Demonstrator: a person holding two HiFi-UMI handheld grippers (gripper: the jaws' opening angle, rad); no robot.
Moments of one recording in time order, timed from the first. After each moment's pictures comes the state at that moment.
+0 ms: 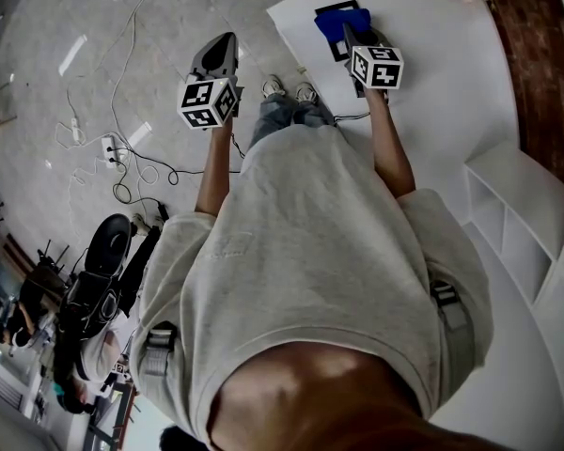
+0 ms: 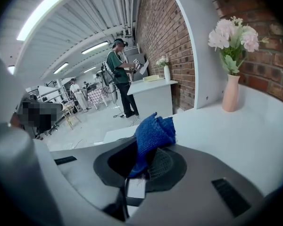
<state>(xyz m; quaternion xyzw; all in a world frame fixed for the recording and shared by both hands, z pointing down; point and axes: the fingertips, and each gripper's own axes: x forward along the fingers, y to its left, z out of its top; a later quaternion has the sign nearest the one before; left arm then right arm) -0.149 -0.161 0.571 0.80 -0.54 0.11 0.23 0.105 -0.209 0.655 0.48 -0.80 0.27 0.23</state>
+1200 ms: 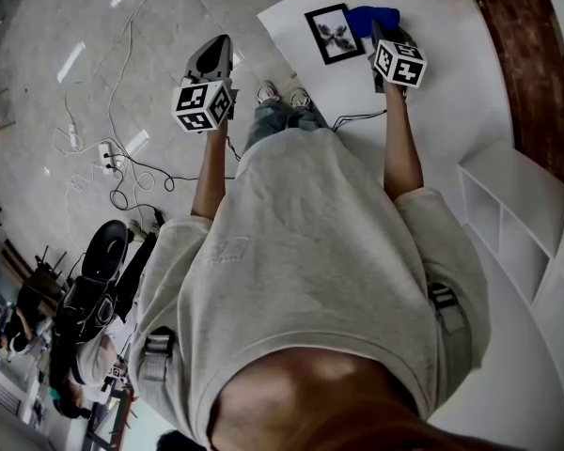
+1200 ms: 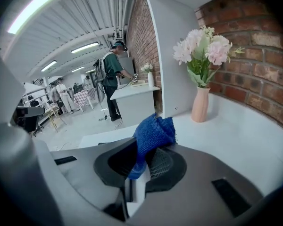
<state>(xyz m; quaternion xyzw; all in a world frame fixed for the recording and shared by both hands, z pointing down) -0.139 -0.163 0.557 0.80 -0.55 0.10 0.21 0.198 -0.238 0.635 0.55 -0.76 0.25 0.23</state>
